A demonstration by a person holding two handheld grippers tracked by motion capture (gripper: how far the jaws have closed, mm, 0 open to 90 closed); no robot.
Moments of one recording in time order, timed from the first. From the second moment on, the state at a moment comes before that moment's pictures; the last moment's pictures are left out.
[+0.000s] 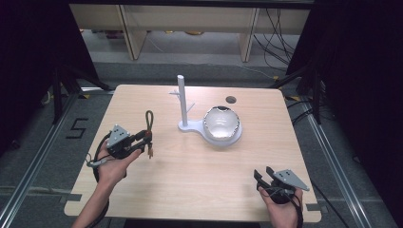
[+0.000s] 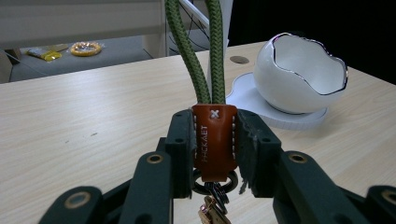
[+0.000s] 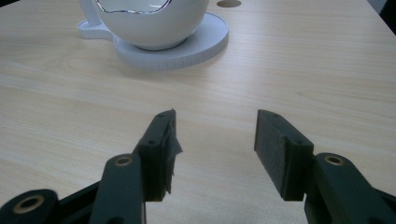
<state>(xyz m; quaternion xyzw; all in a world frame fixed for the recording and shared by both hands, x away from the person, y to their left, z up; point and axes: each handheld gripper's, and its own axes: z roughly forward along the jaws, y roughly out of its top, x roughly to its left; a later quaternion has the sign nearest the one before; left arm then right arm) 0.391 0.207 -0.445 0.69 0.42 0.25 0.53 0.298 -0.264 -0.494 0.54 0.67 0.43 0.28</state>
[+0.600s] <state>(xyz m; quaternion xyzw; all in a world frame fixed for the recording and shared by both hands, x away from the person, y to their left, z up) 0.405 0.193 -0.433 0.70 0.41 0.25 0.53 0.296 -0.261 -0.492 0.54 0.66 0.44 0.28</state>
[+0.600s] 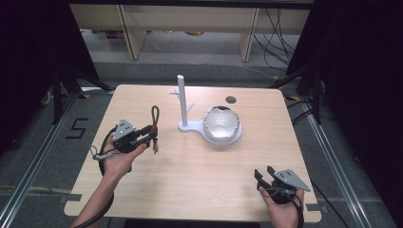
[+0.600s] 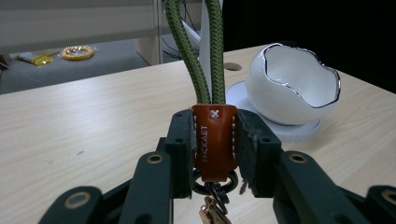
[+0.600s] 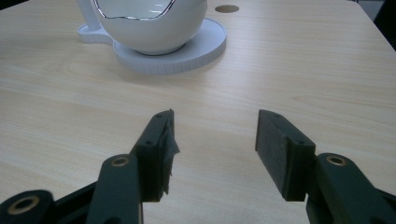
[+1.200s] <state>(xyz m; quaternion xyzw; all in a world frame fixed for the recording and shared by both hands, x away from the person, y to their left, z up) 0.413 0.184 -0.426 0.70 0.40 0.24 0.54 0.297 -0.264 -0.489 0.53 0.67 0.44 0.28</state>
